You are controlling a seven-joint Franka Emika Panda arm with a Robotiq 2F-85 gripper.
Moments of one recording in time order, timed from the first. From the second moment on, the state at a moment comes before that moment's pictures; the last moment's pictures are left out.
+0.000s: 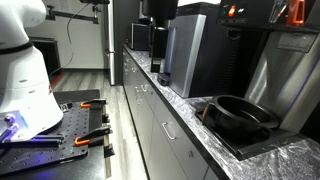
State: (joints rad) arm -0.18 -0.52 -0.38 -2.66 0.01 2.16 -0.23
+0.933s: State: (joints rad) arm -0.16 -0.63 -0.17 -2.70 0.00 2.19 -0.22
